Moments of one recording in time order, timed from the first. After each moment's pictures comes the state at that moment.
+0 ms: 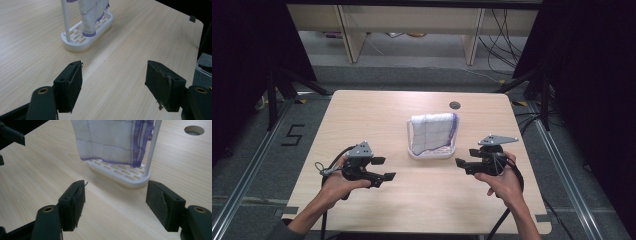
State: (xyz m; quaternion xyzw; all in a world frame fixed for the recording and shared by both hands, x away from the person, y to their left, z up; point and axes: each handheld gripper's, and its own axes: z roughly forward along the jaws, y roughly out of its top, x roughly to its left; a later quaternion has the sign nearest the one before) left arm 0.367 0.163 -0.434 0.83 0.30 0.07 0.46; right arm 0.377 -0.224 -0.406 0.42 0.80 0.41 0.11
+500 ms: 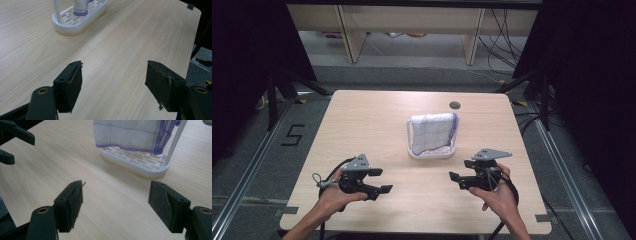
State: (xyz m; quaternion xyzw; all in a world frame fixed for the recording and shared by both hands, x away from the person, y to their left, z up) left arm 0.344 0.170 -0.455 0.83 0.30 0.05 0.46; right arm 0.346 -0.207 -0.423 0.41 0.80 0.42 0.10
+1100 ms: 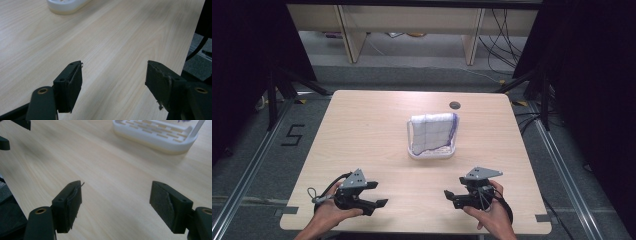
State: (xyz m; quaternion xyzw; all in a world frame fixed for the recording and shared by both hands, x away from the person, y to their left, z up) left arm 0.314 0.179 -0.478 0.85 0.29 0.07 0.43; right arm 0.317 -0.197 -0.459 0.40 0.82 0.39 0.11
